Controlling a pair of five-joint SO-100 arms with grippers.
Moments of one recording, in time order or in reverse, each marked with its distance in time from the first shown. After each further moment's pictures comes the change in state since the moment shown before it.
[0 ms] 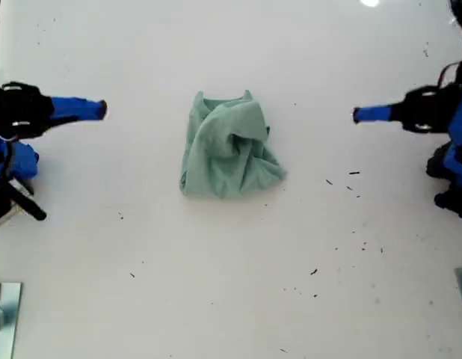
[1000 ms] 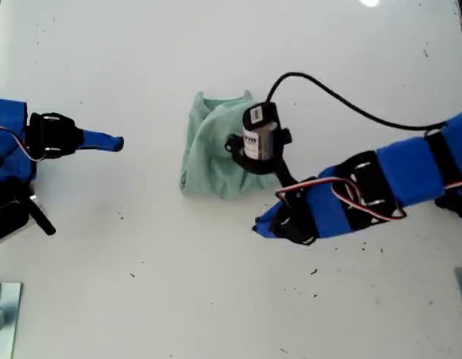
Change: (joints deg) arm 0 5.6 1.9 13.2 -1.5 -1.5; arm 1 -38.8 -96.1 -55.1 -37.0 -10.0
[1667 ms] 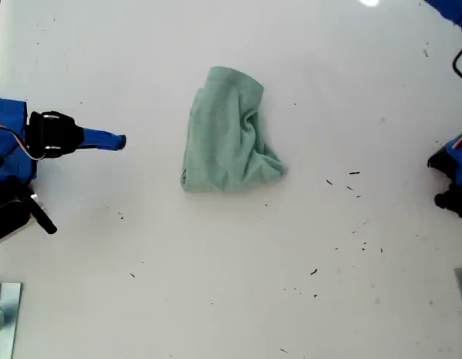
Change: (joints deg) arm 0 -0.6 0.0 0.0 0.0 -0.4; arm 1 63.5 -19.3 -35.8 10.7 -17.5
